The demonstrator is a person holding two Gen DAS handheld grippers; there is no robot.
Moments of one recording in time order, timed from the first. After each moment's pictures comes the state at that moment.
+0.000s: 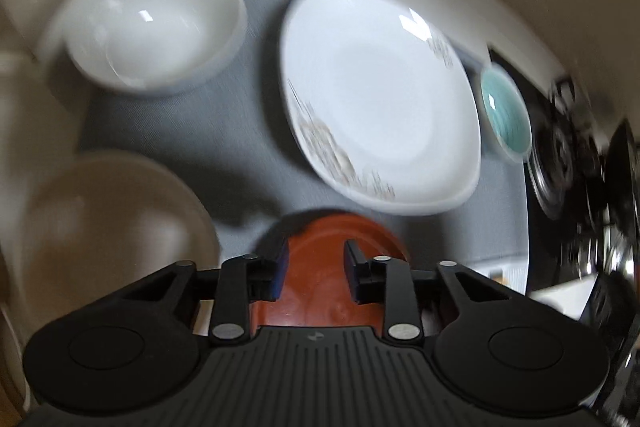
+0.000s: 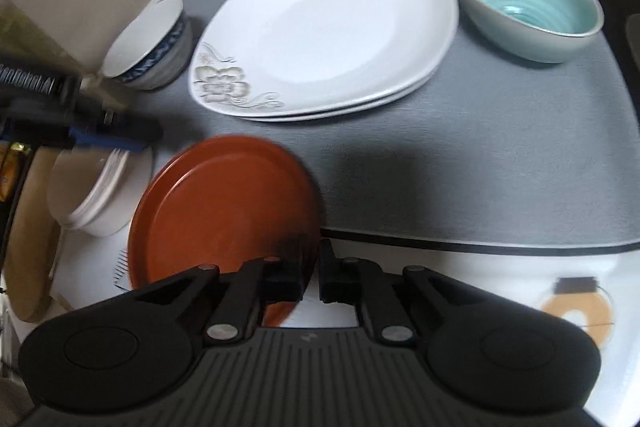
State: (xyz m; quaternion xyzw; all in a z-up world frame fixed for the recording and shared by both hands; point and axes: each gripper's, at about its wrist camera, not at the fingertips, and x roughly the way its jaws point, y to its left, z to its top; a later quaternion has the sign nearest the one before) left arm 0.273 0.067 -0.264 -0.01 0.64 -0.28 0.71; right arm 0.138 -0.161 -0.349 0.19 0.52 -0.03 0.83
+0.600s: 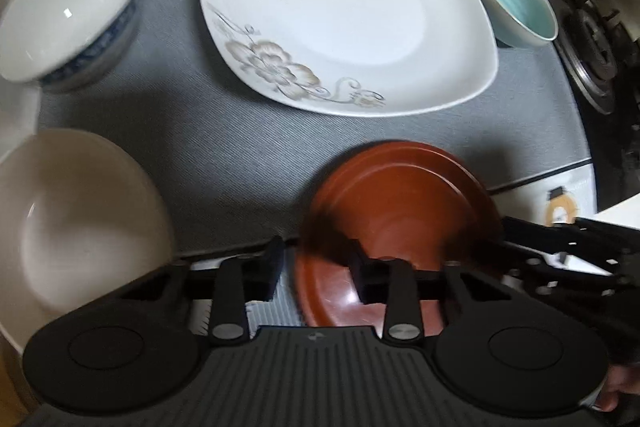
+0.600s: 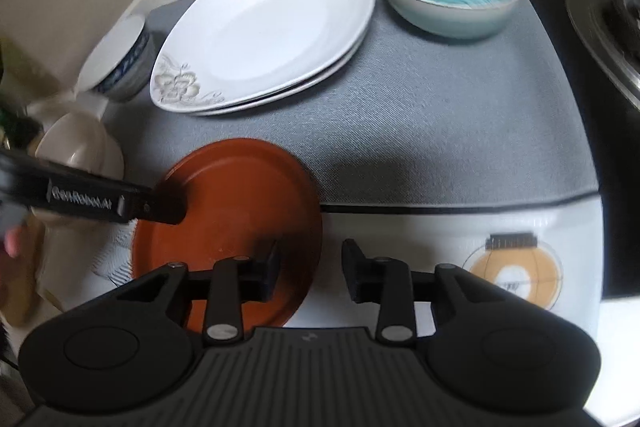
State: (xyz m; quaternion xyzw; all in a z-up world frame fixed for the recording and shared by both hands) left arm 0.242 0.017 -0.303 0.12 0.64 -0.29 0.70; right arm 0.110 -0.180 -0.346 0.20 0.51 -0.05 0.83
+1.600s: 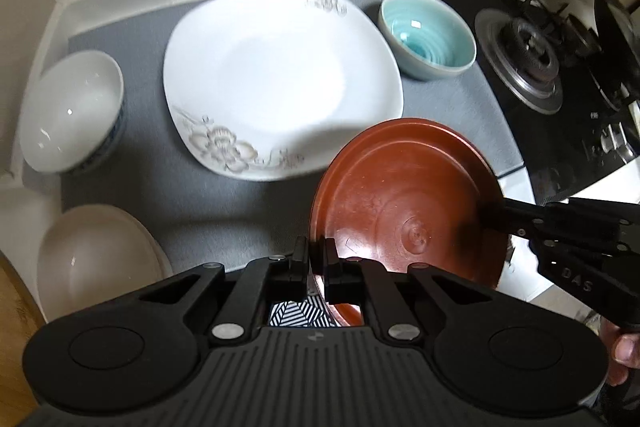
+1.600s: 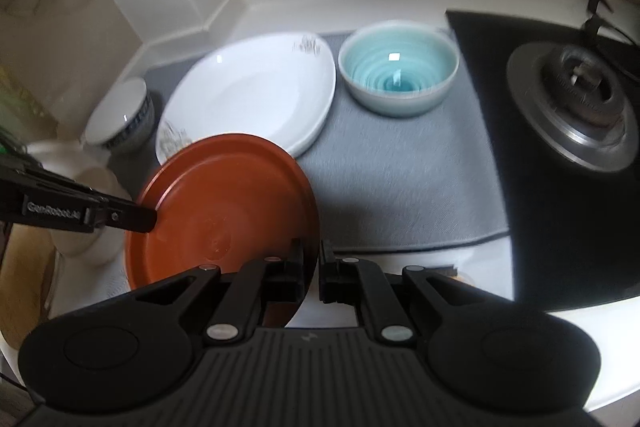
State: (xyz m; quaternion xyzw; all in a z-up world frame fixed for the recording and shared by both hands) left arm 0.222 -0.017 -0.227 0.16 0.58 -0.33 0.73; right arm 0.085 -0.205 -0.264 0.19 0.45 -0.09 0.87
